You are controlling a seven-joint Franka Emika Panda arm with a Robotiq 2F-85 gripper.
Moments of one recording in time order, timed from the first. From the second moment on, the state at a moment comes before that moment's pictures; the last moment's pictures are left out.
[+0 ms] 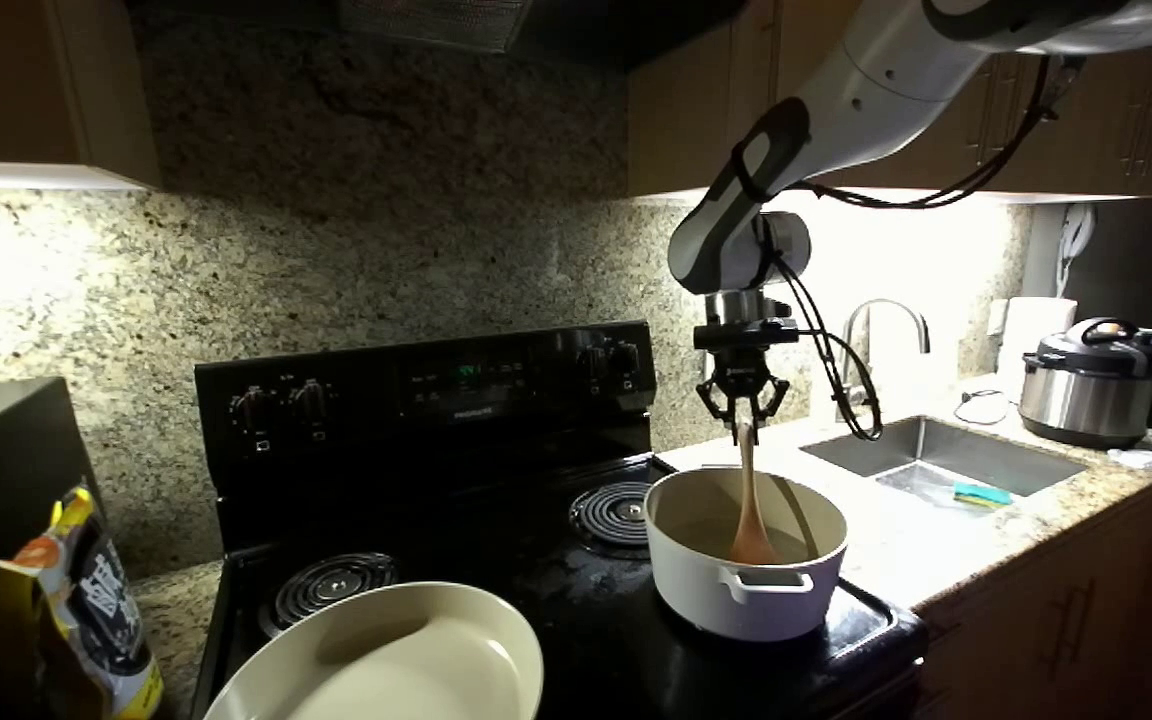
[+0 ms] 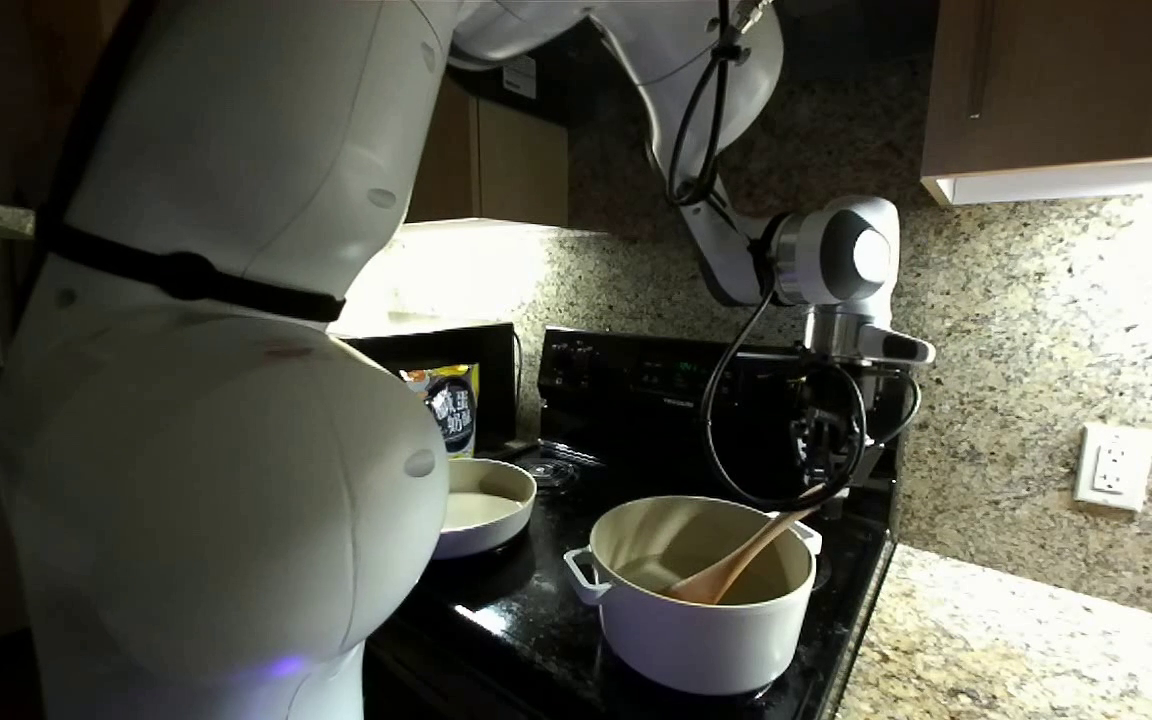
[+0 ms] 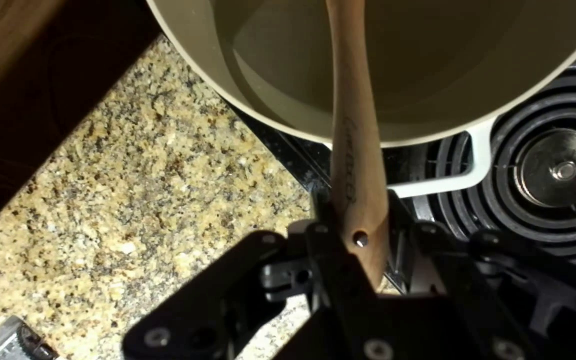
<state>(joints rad) -0.02 0.34 -0.19 -1.92 0.02 2.10 0.53</state>
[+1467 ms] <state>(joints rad) -0.01 0.17 -0.12 -2.09 -0.01 2.25 0.48</state>
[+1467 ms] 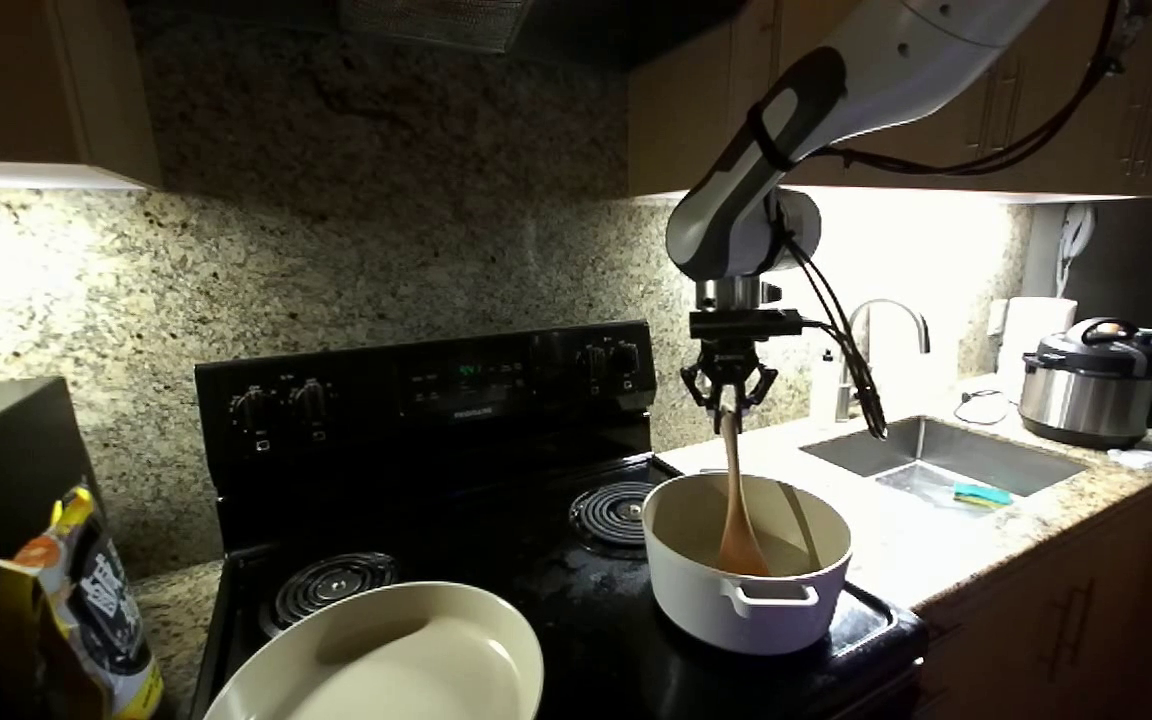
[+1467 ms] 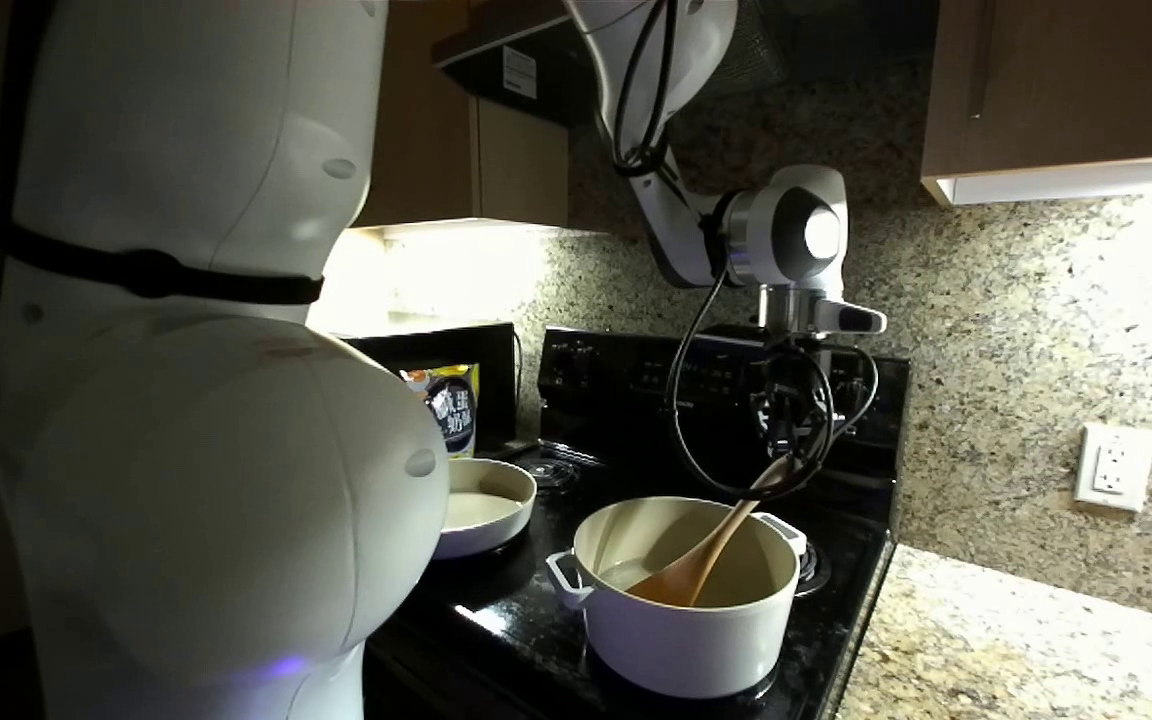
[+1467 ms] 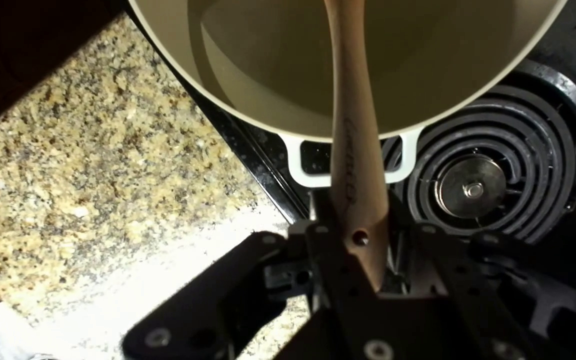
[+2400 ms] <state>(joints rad) -0.05 0.05 -0.19 -2.21 -0.10 2.56 0.63</state>
